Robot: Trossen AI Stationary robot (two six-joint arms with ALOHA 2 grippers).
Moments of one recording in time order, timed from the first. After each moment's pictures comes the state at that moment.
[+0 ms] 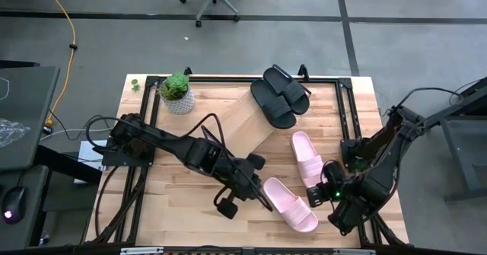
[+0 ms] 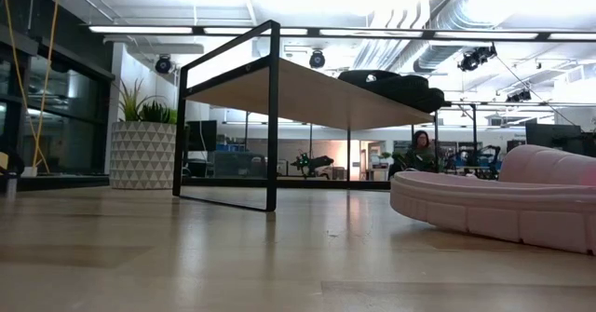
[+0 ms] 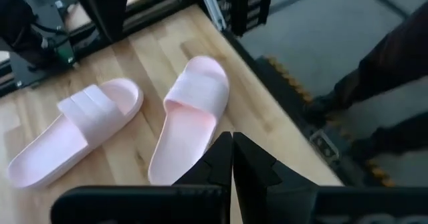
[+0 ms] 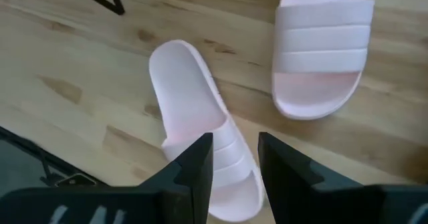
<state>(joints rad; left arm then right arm) -0.27 1.90 1.95 -0.81 0.05 0.17 0.91 1.52 1.44 -1.40 0.42 2.17</state>
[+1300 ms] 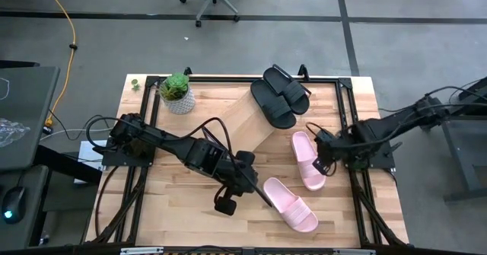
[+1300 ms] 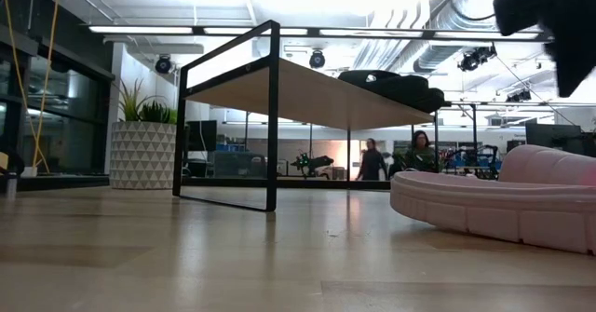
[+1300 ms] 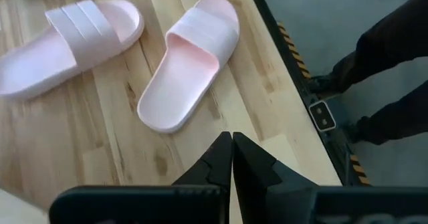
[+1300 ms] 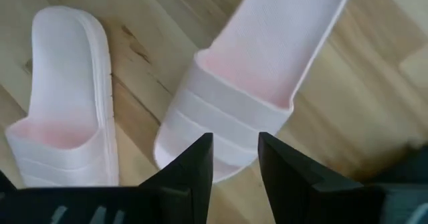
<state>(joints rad) -0.27 1.89 1.94 -0.97 0.01 -0.03 0.35 1.01 0.85 -1.14 0.09 1.09</state>
